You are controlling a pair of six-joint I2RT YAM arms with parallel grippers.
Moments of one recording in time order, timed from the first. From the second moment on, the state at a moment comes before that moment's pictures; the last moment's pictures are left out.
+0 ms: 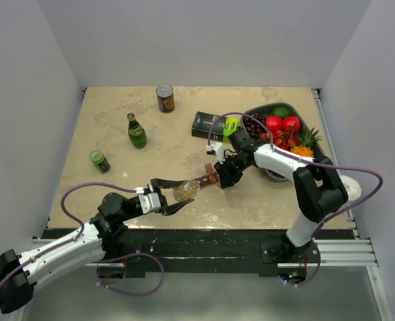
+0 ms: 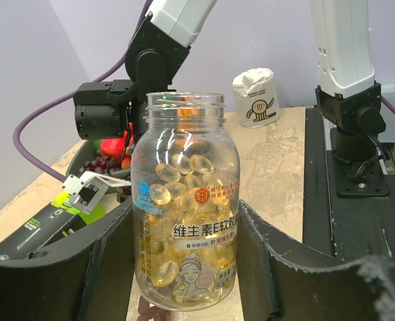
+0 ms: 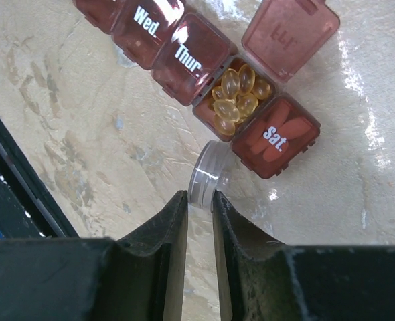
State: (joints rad) left arm -0.87 0.59 0.19 0.66 0.41 0.16; right arm 0.51 1.69 1.05 -0.59 -0.49 -0.35
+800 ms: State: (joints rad) left arm -0.87 0.59 0.19 0.66 0.41 0.16; right arm 0.43 1.73 1.08 -0.65 -0.52 -0.36
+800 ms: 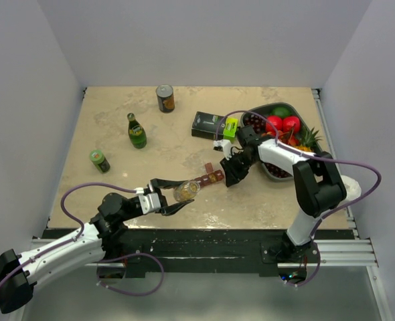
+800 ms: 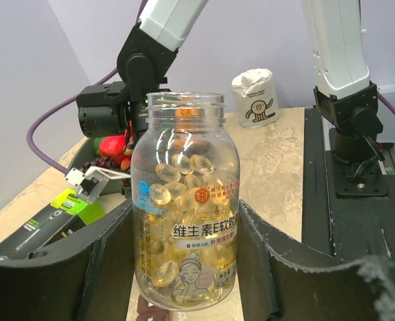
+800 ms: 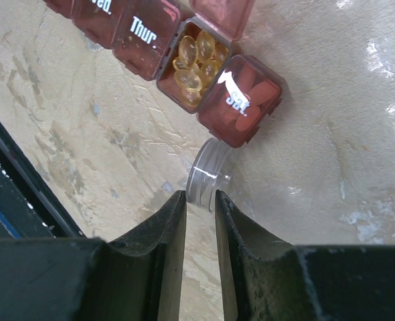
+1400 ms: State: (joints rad) left arm -0.88 0.59 0.19 0.66 0.41 0.16; right arm 0.34 1.81 1.12 -0.71 -0.63 -0.37
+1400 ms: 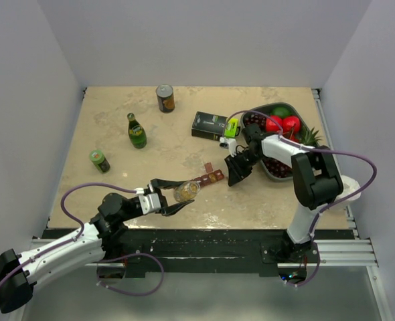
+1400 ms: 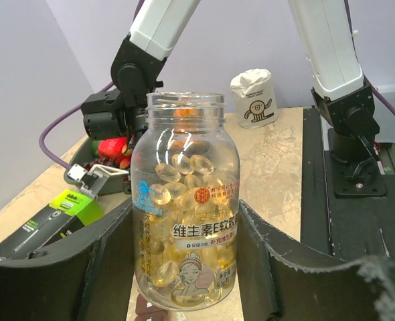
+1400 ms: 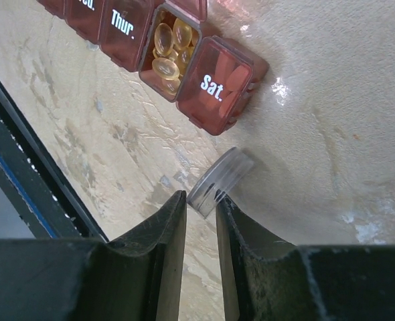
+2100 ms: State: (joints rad) left arm -0.88 0.59 0.19 0.66 0.41 0.16; right arm 0.32 1.86 1.15 -0.78 -0.71 -0.44
